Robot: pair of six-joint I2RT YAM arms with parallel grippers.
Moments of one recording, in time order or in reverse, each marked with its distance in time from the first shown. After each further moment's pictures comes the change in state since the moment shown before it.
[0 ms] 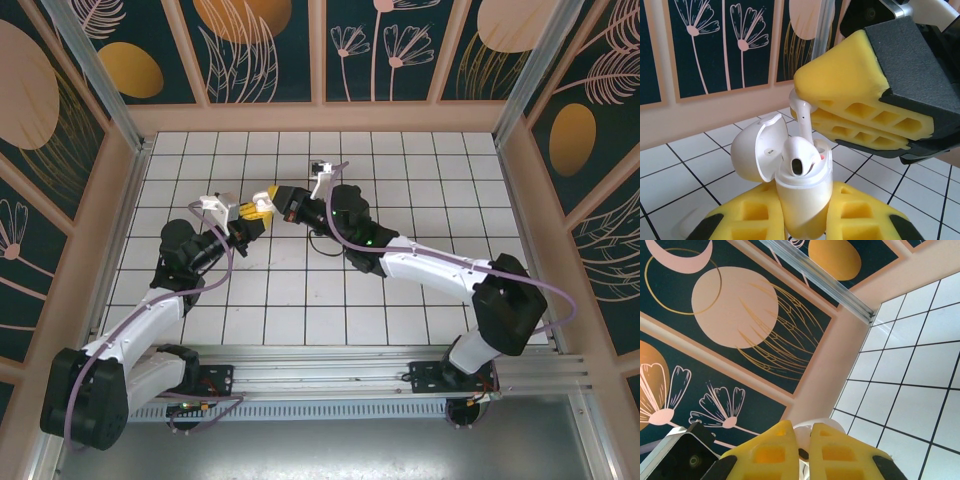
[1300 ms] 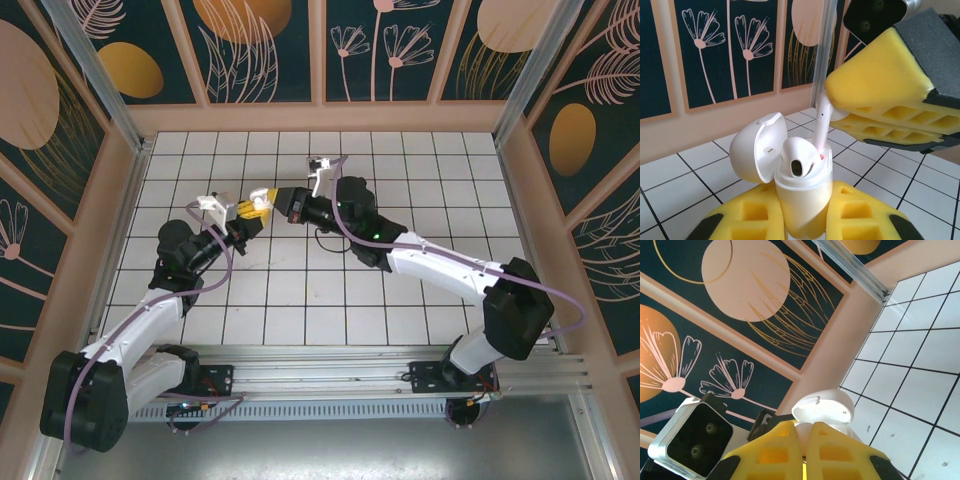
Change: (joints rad) left arm 0.005 -0.011 0.001 0.011 -0.009 0.035; right arm -0.032 -0.031 0.066 -0.149 -0.164 -0.071
